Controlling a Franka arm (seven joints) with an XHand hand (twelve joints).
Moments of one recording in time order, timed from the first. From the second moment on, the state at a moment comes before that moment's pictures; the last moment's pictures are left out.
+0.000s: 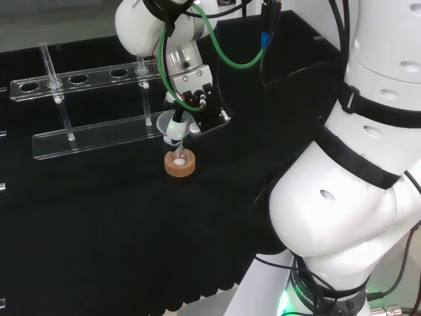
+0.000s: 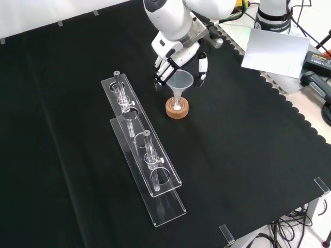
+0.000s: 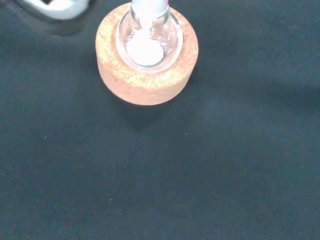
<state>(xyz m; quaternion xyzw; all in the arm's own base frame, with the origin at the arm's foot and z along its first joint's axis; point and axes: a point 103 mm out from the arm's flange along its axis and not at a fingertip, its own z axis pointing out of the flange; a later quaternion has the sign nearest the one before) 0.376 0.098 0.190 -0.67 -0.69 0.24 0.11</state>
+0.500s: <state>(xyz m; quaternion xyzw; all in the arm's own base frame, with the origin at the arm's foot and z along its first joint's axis) 0.382 0.112 0.227 -0.69 -0.70 0.18 0.09</state>
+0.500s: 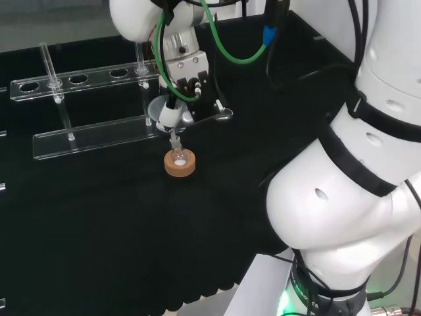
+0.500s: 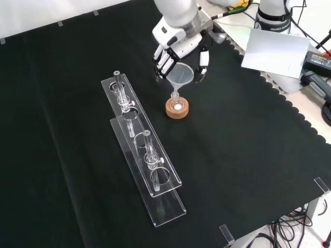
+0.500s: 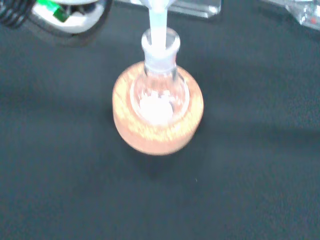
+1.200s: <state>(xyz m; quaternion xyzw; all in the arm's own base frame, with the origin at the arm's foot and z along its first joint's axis) 0.380 0.101 0.218 -0.69 -0.69 0.22 0.08</state>
